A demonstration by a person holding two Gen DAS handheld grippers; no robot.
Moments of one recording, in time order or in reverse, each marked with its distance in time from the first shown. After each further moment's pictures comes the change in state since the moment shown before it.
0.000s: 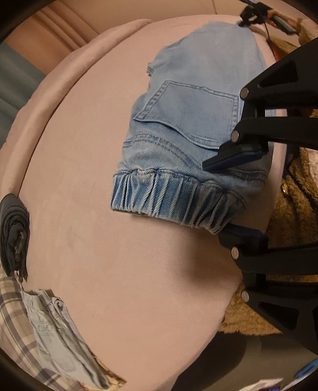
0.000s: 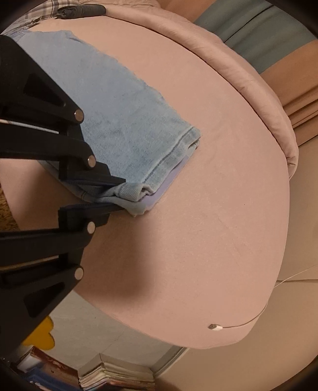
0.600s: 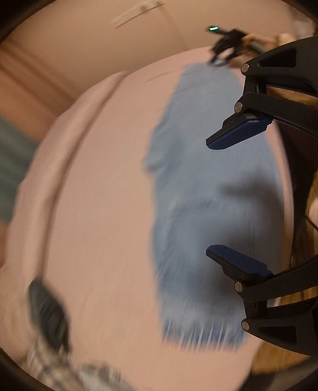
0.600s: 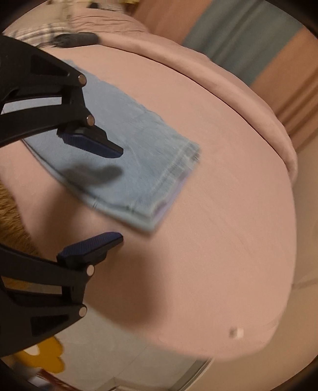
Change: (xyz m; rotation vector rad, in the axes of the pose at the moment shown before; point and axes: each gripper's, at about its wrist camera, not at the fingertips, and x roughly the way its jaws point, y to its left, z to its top) left arm -0.012 -0.120 0.001 0.236 -0.016 -0.293; right arm 0.001 -0.012 -0.017 0.015 0.012 0.149
